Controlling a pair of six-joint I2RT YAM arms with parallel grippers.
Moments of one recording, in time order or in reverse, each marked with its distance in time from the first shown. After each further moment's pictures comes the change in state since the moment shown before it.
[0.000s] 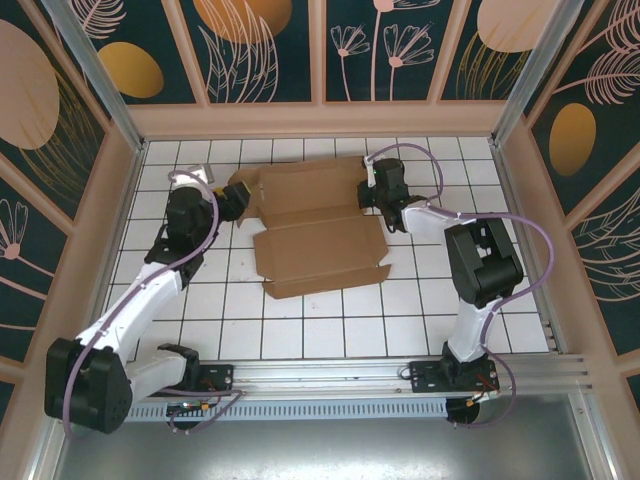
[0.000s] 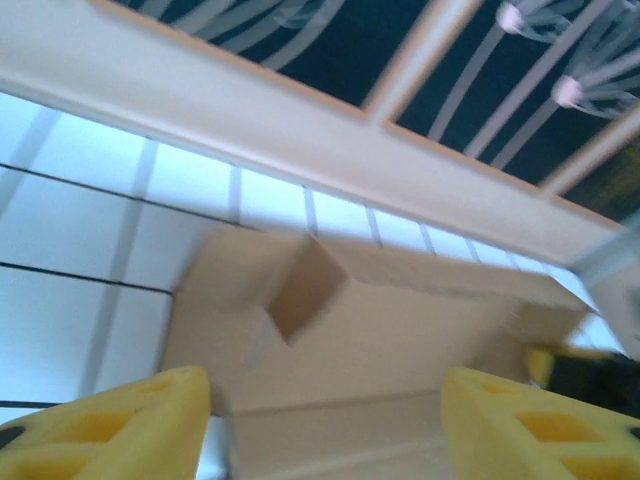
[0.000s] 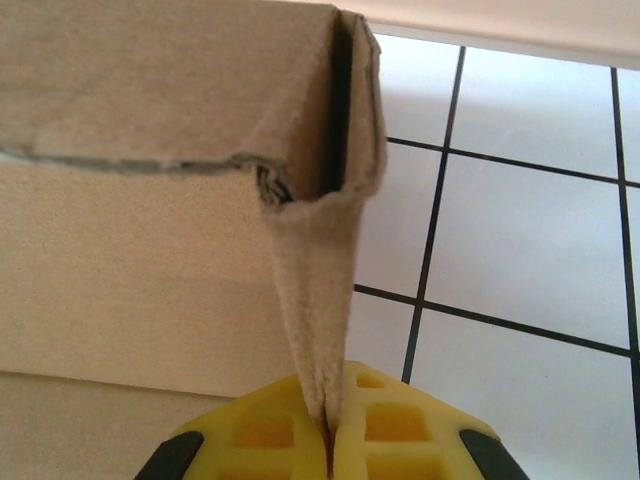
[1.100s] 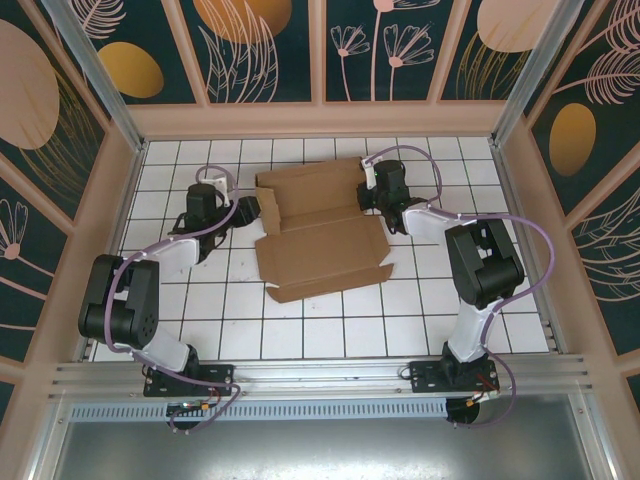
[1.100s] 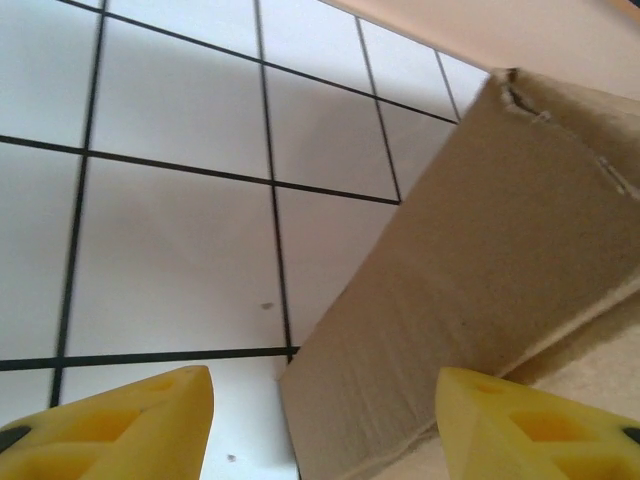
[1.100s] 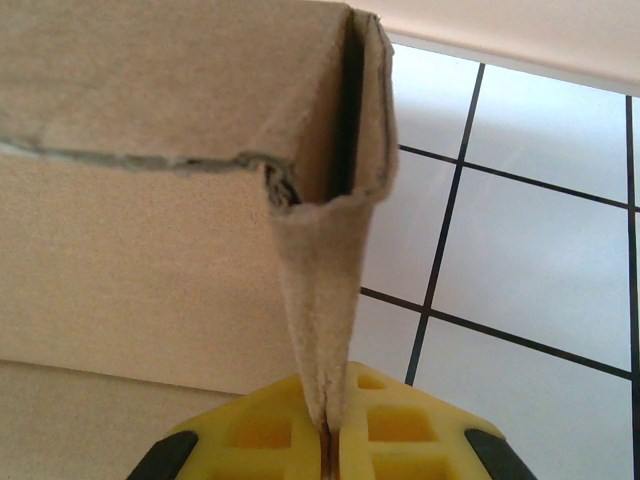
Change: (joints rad) left arm 0.087 0.446 0.021 0.164 0.301 0.079; right arm 0.000 -0.006 -0.019 0.027 -0.025 -0.064
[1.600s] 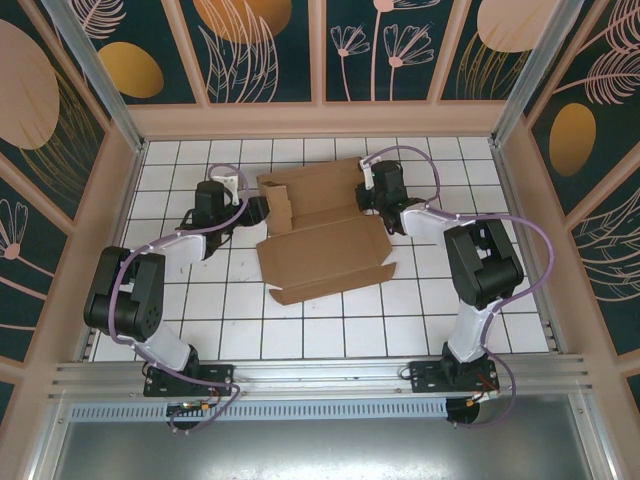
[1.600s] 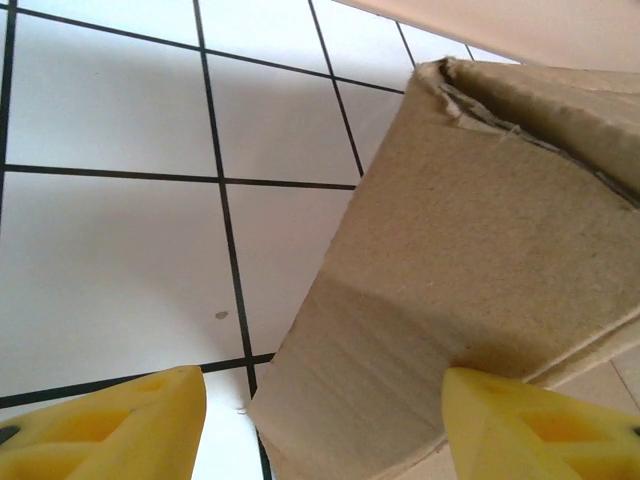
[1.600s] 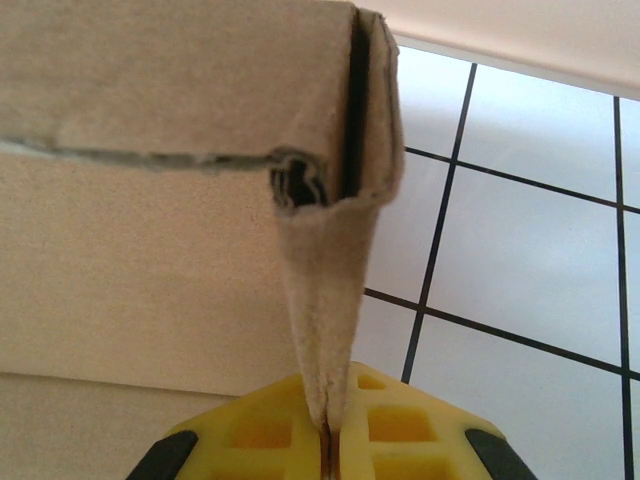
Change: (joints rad) left arm -0.043 0.052 0.043 0.002 0.021 0.058; right arm 0.016 0.000 0.004 -0.009 0.040 0.000
